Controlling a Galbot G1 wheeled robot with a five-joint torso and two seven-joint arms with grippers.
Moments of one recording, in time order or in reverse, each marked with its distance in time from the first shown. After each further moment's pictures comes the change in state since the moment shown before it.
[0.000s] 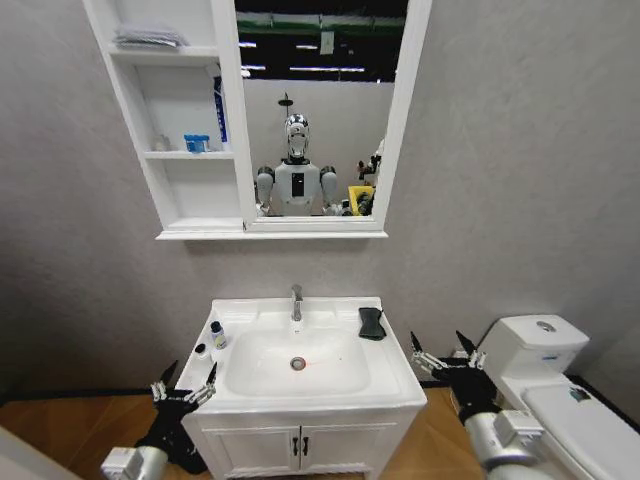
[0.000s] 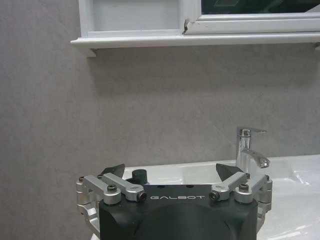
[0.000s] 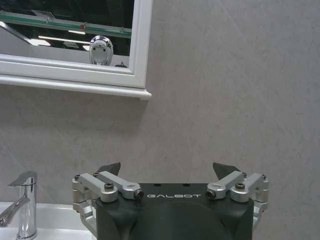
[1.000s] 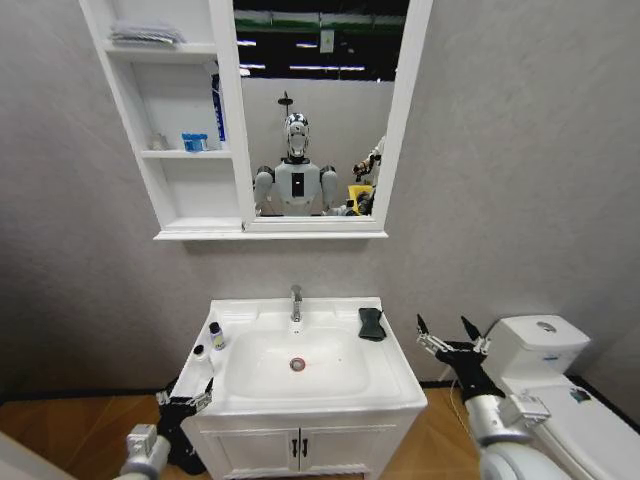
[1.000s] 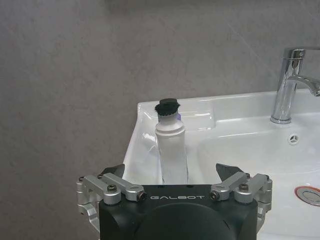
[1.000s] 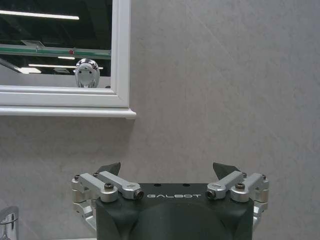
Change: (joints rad) left arm -0.175 0.193 0.077 0.199 -0.081 0.251 -0.145; right arm 0.076 0.008 0.054 -0.062 0.092 0.061 -0.006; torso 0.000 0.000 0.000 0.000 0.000
